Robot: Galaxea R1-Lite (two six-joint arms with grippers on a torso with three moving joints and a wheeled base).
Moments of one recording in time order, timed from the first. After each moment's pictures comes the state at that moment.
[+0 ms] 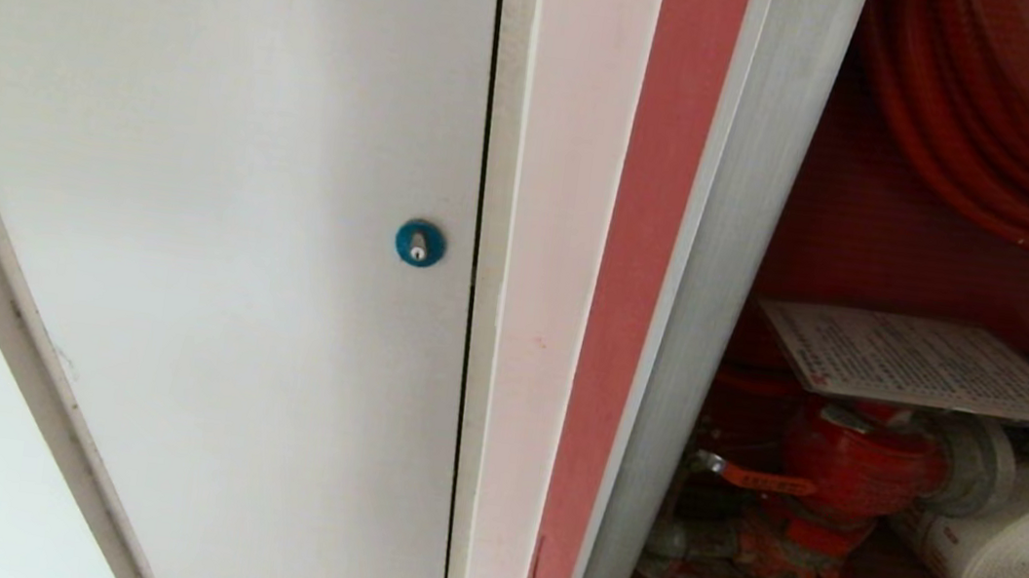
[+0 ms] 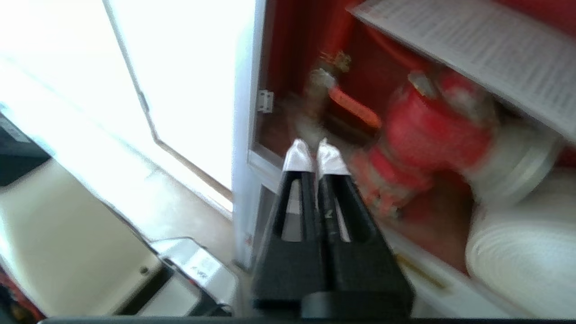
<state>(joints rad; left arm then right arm) 0.01 0.00 0.00 -0.01 -0.02 0.03 0.53 0.65 -0.96 0.58 0.02 -0.10</state>
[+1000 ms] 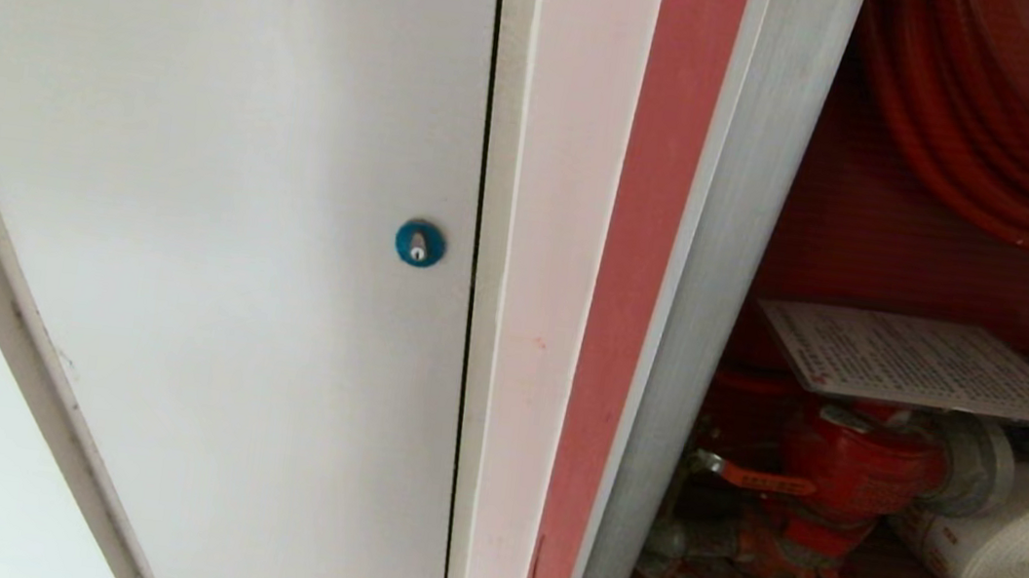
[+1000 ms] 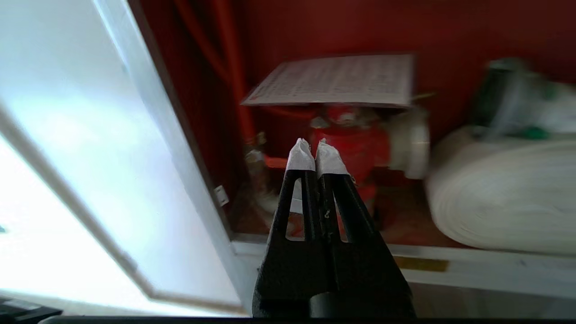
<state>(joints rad) 0.01 0.00 0.00 -0.01 -0.02 0.03 0.20 0.40 -0.96 0.51 -0.02 0.18</state>
